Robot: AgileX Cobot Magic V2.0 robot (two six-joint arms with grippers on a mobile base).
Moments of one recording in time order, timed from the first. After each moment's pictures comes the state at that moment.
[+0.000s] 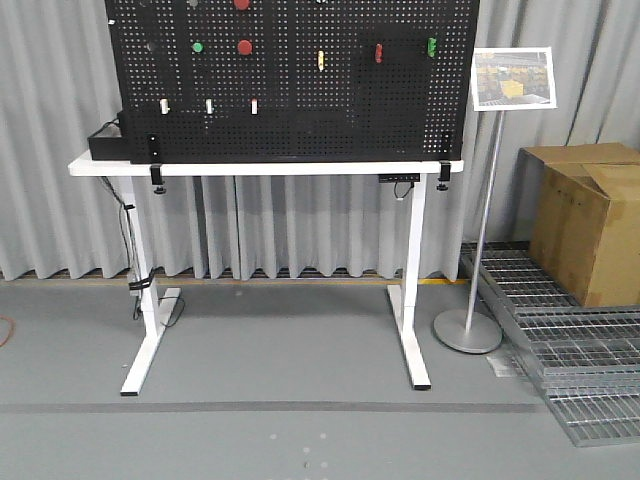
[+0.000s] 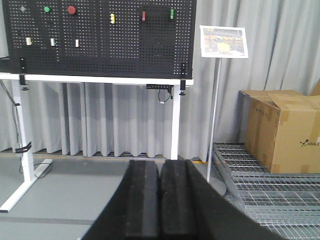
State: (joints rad) left arm 0.00 -0.01 0.03 0.01 0.35 -0.03; right arm 0.02 -0.01 0.03 -0.07 0.01 0.02
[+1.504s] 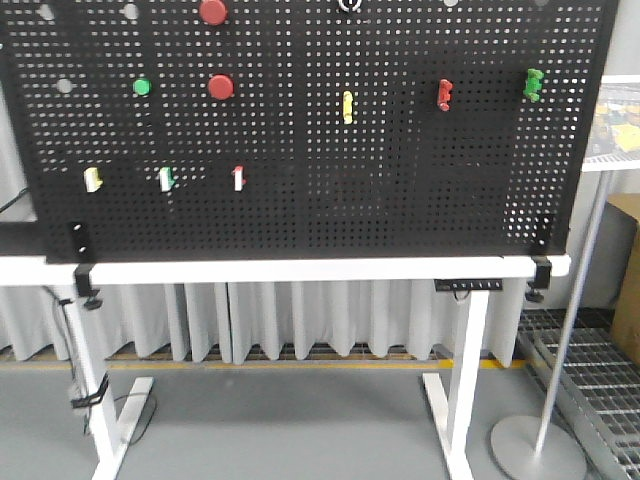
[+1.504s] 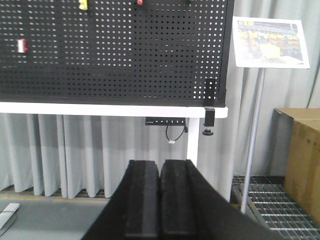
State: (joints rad) left arm 0.00 -0.01 0.03 0.01 0.35 -0.03; right arm 0.02 -0.01 0.03 -0.07 0.01 0.02
